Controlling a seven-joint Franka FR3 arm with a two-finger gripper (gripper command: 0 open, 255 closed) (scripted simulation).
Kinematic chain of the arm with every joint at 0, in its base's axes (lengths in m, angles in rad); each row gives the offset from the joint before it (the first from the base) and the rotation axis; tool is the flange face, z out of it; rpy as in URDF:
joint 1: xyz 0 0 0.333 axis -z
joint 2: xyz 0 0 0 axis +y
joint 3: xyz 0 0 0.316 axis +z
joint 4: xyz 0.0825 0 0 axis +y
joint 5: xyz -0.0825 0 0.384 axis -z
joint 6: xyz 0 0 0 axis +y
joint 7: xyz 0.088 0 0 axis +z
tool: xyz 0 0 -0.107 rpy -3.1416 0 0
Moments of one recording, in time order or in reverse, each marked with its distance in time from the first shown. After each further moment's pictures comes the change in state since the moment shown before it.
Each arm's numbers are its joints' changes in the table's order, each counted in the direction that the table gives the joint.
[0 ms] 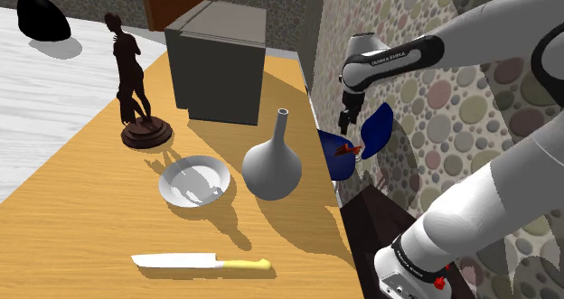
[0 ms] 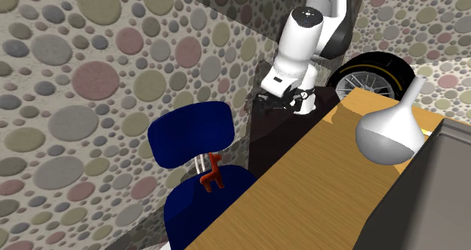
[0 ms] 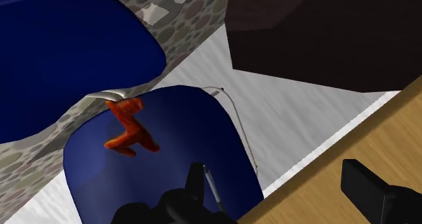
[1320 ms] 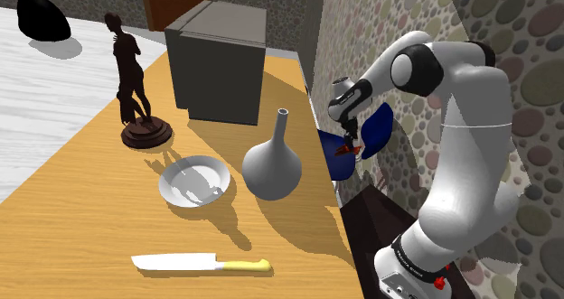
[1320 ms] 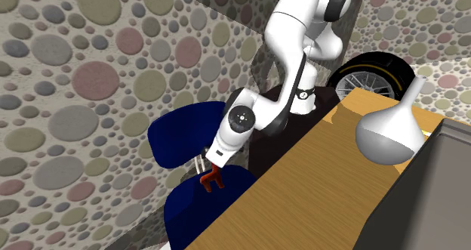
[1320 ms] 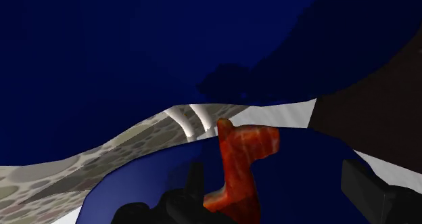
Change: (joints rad) arm 0.134 0.721 -0.098 -0.406 0.160 -0.164 0.222
